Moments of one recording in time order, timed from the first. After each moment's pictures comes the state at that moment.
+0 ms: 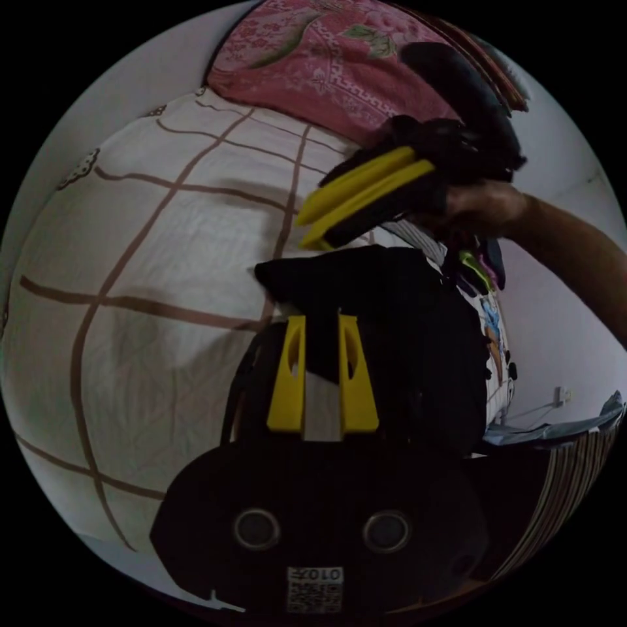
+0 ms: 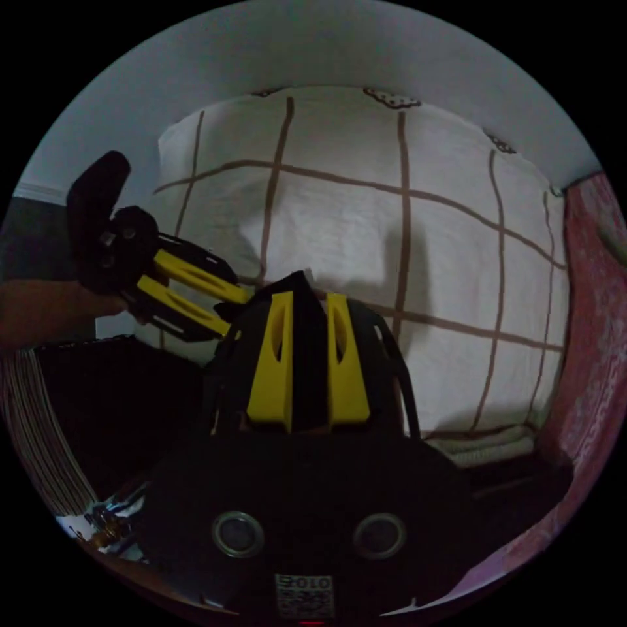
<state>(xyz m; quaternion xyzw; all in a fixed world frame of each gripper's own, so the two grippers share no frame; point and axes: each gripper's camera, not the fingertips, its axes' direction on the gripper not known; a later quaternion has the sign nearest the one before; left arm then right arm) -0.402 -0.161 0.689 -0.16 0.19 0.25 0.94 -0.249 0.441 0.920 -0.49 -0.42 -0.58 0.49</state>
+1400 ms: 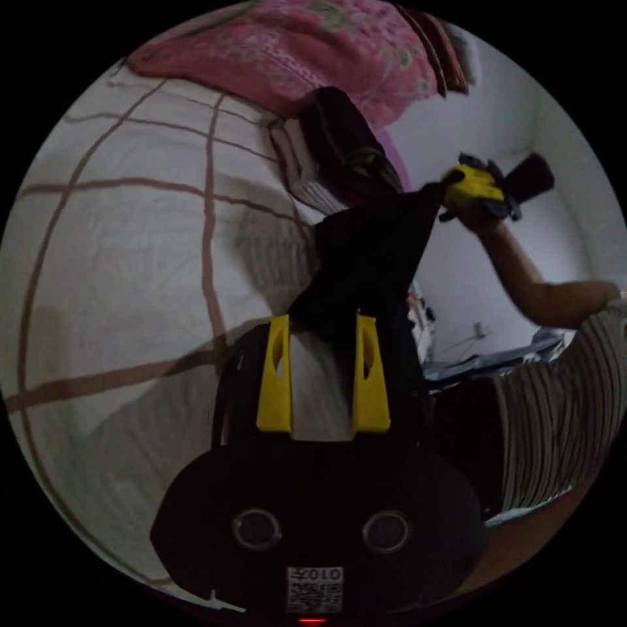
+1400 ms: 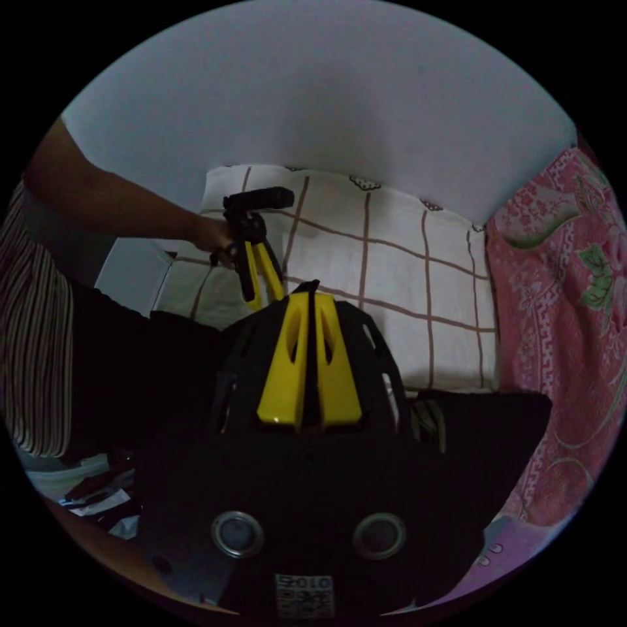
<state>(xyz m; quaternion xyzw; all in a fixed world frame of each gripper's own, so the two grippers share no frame) -0.452 -0.272 0.729 -0.25 0.42 0.28 0.83 -0.246 0.283 0.902 -0.35 -0.48 -0.55 0.58</state>
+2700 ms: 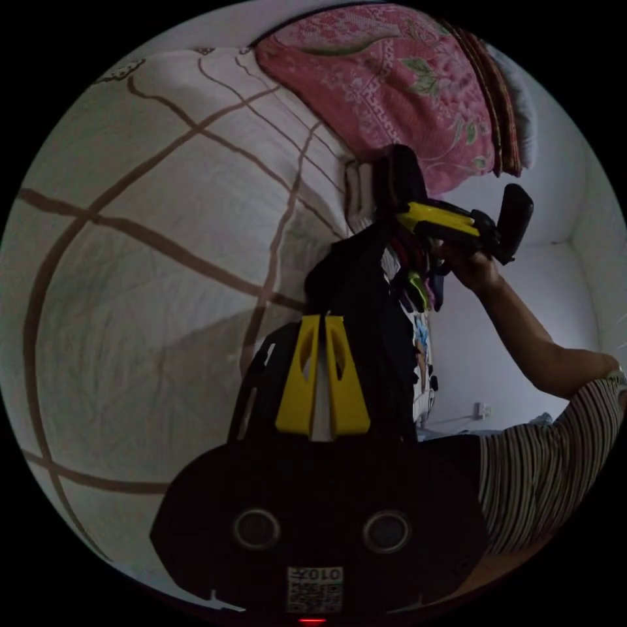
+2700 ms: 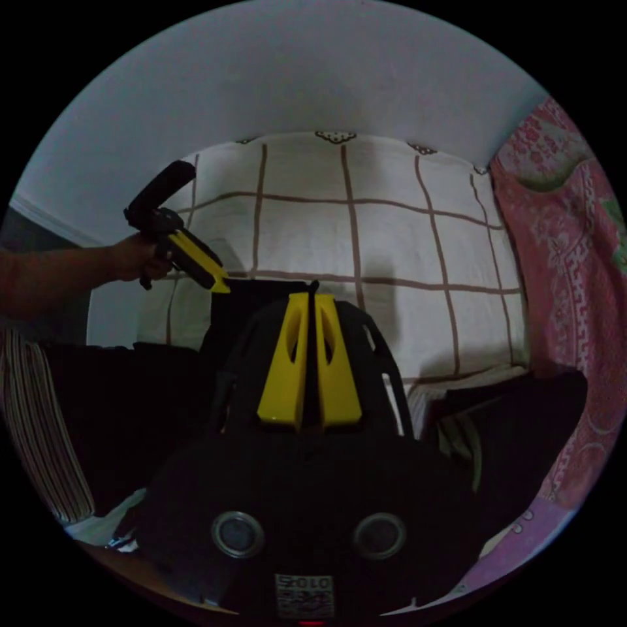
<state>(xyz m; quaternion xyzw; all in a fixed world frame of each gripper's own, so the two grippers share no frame) -0.471 -0.217 0.698 -0.22 0.35 0.14 0.90 -0.171 0.326 0.925 -0.44 -0.42 -0.53 0.59</state>
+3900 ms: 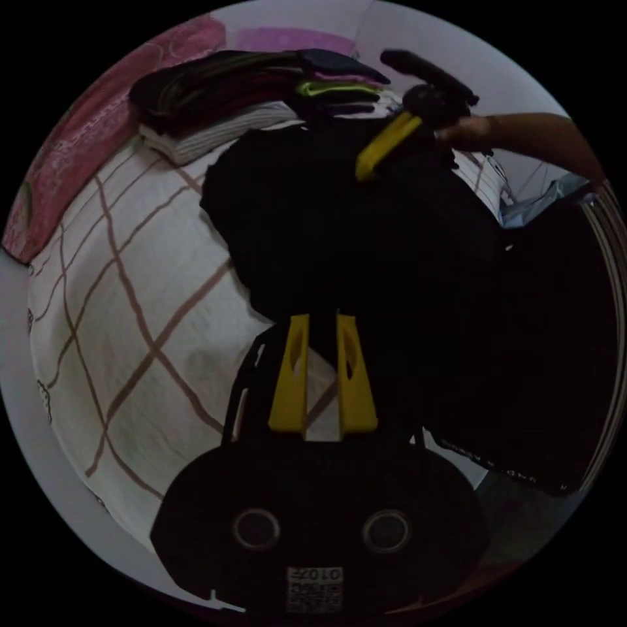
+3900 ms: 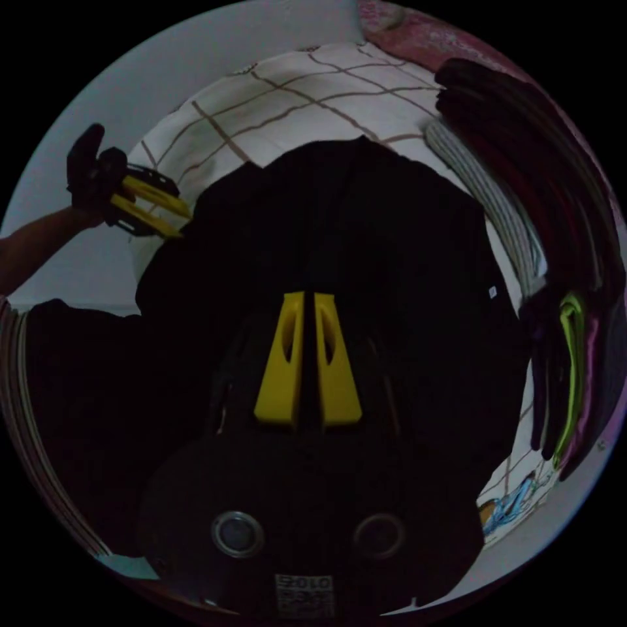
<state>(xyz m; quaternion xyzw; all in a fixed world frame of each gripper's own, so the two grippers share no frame) -0.257 0.031 0.617 -0.23 0.15 0.63 0.72 0.152 0.400 0.921 -0.58 -0.29 -0.35 0.67</state>
